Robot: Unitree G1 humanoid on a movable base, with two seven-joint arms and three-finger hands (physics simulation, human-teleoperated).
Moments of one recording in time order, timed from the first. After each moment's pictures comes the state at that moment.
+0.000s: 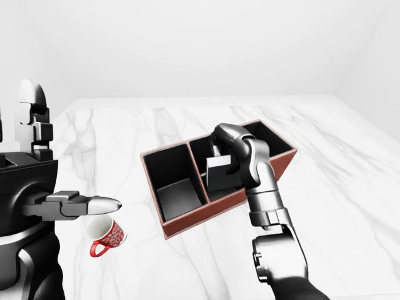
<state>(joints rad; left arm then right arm) -0.04 0.05 0.12 -0.90 -0.05 0.09 -0.09 -0.74 -0.25 -0.01 0.35 -0.99 0.09 0.66</state>
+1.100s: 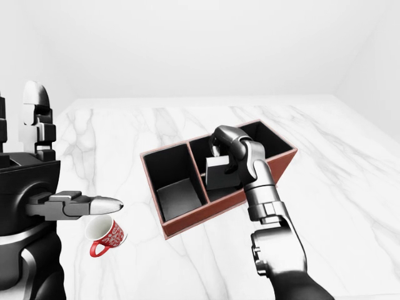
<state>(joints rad) -0.04 0.05 0.11 -0.89 -0.04 0.09 -0.09 -0.80 -0.25 0.00 0.56 -0.97 0.04 0.53</state>
